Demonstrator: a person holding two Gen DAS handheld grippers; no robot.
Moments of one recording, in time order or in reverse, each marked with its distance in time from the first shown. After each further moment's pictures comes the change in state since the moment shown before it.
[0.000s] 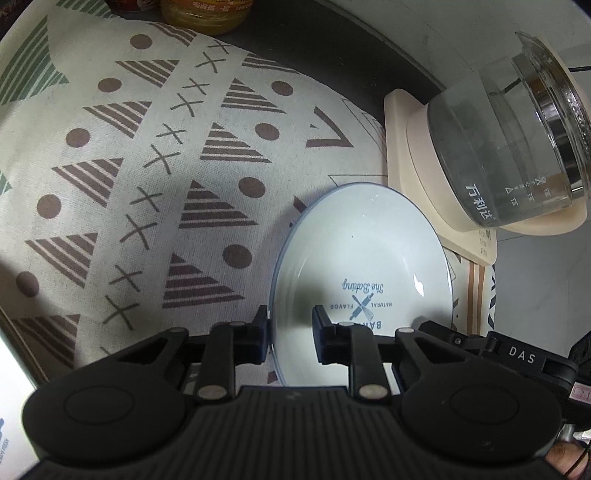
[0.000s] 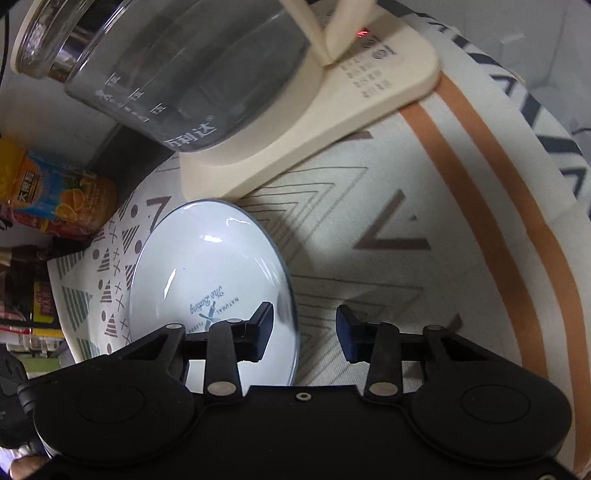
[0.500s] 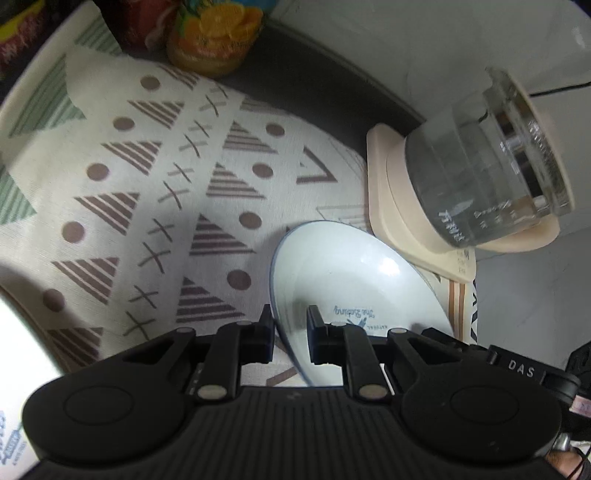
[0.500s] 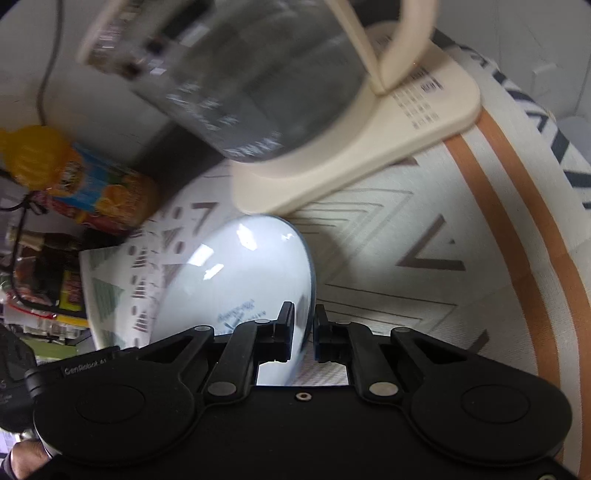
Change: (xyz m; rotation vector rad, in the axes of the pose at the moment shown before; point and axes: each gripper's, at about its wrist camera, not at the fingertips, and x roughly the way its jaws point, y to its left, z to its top) left arm -0.037 0.003 0.000 0.005 -0.093 -0.030; right arm -0.020 0.019 -0.004 -0.090 -0.070 0.090
